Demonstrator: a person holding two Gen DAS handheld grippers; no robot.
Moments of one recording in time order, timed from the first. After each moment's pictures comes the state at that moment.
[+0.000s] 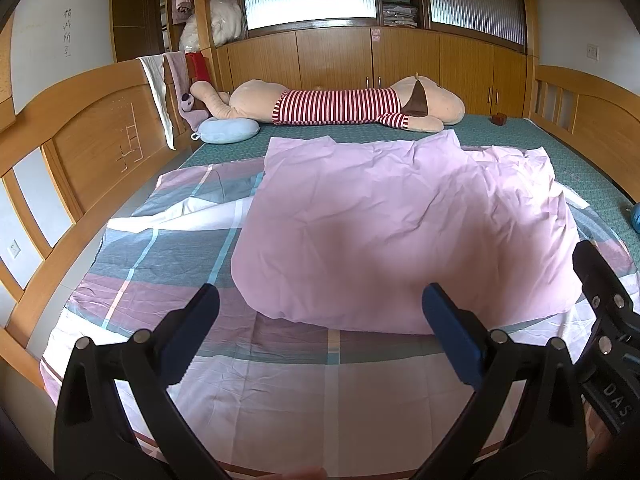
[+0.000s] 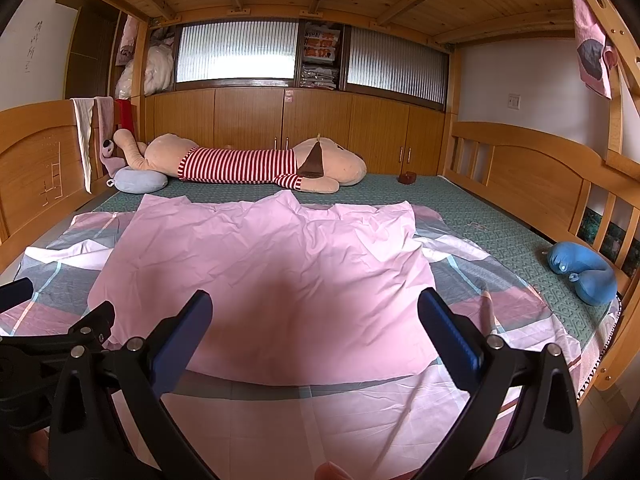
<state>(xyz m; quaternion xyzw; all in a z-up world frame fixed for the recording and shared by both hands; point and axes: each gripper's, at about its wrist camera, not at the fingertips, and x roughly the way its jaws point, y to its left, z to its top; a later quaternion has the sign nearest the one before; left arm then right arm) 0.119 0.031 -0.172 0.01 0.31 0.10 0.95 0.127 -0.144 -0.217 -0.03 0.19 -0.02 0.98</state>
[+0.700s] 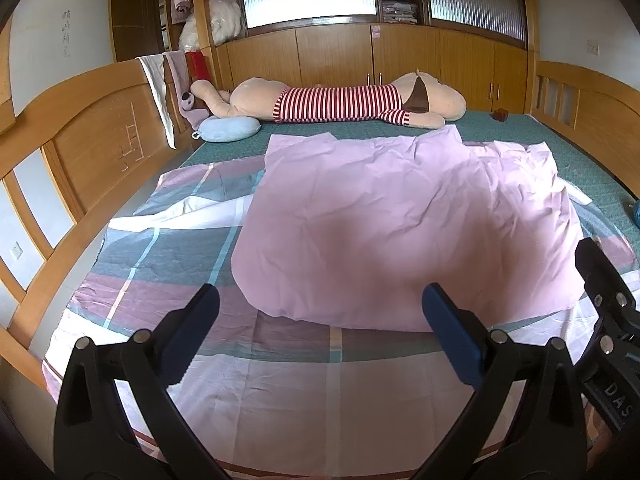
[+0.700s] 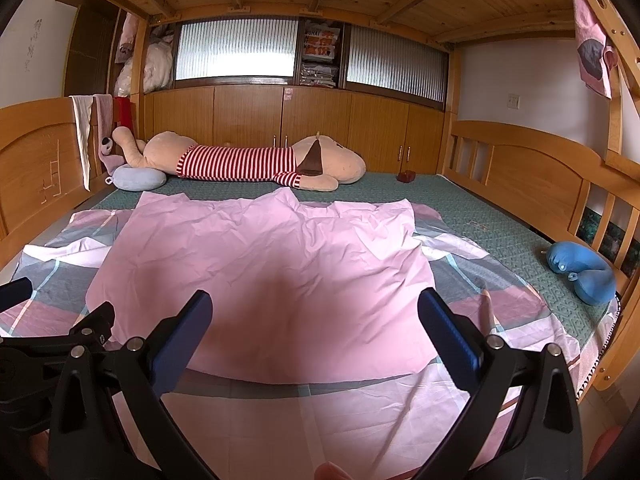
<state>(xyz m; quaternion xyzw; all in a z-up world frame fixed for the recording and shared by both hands) 0.118 0.032 -0.178 0.01 0.31 0.10 0.94 0.129 -0.145 -0.219 -0.04 0.20 -0.02 0.98</state>
